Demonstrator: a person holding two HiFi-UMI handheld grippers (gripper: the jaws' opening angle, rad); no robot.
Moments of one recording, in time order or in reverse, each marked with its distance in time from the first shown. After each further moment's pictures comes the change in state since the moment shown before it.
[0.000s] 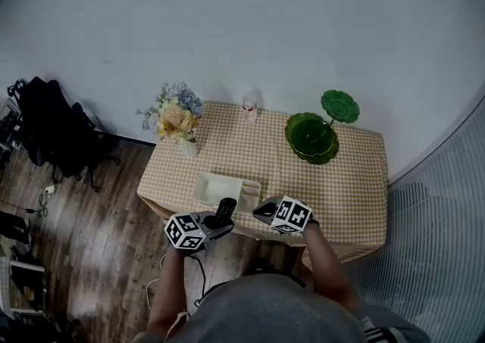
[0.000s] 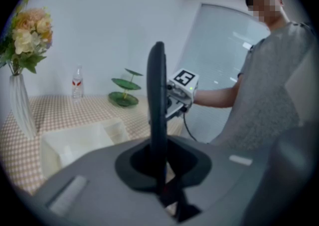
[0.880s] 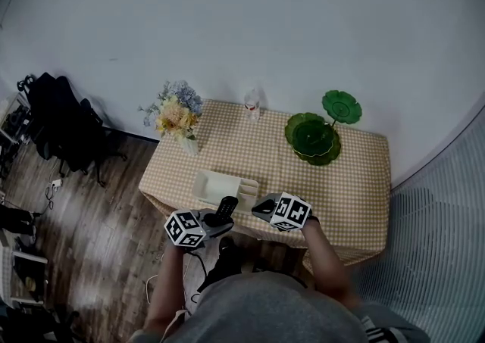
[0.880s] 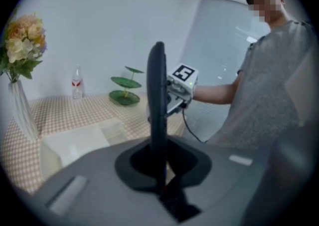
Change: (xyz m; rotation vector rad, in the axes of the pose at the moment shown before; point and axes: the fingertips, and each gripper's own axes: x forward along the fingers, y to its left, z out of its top) left arm 0.014 -0.008 0.007 0.010 0.044 0.047; right arm -0.013 -0.003 -0.001 -0.055 -0.018 0.043
